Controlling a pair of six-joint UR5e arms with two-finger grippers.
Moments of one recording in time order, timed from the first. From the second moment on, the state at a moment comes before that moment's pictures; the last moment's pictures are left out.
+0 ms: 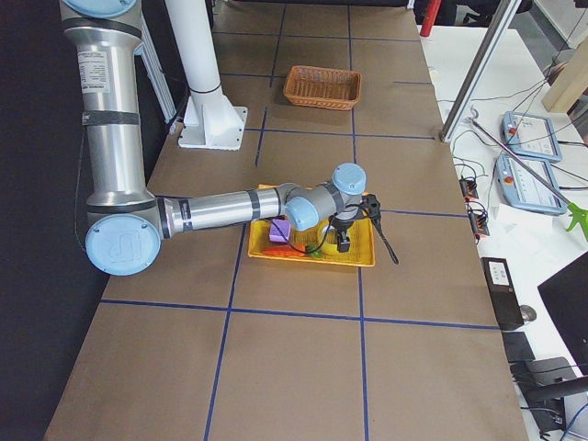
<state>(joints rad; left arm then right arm) -1.60 -1.53 -1.70 -1.43 -2.46 0.12 1.14 -1.50 1.61 -1.23 2.33 0.43</state>
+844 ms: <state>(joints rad) -1.60 -1.53 -1.70 -1.43 -2.51 0.12 1.10 -1.46 1.54 -1.22 2.32 0.43</state>
